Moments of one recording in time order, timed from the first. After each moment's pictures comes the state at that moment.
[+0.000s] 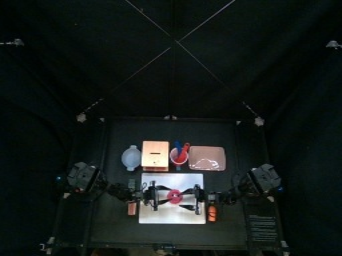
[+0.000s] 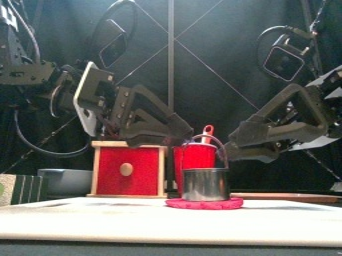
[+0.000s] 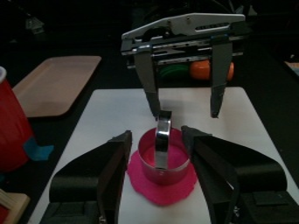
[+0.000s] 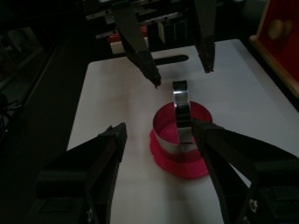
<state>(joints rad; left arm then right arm) -0.35 0.33 0.80 -0.53 -1.00 0.29 0.38 0.24 1.02 0.44 -1.07 0.02</state>
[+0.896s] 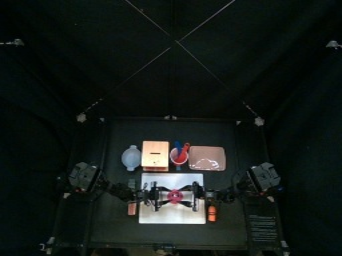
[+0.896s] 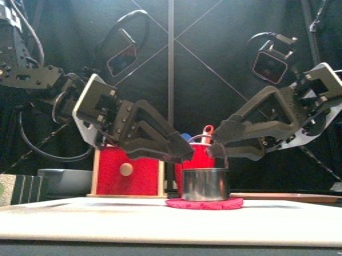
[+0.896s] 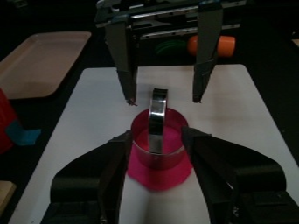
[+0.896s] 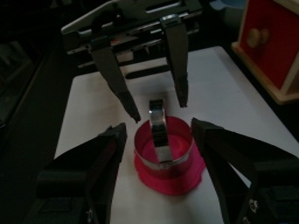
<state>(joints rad) -0.32 0.34 0.78 -0.53 -0.88 0.29 0.33 0.21 1.00 0.45 -1.03 0.02</state>
